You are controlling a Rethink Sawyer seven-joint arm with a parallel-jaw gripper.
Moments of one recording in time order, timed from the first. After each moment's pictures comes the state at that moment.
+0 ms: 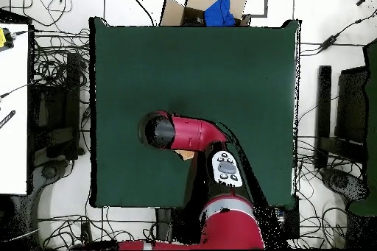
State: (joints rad) arm -0.16 -0.58 0.06 1.78 -0.01 0.32 1.57
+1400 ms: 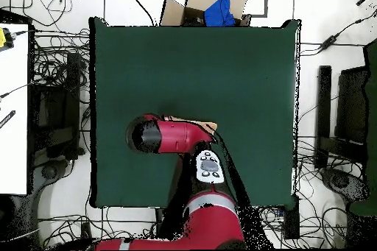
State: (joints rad) arm -0.09 -0.57 0.05 1.79 -0.01 0.26 1.57
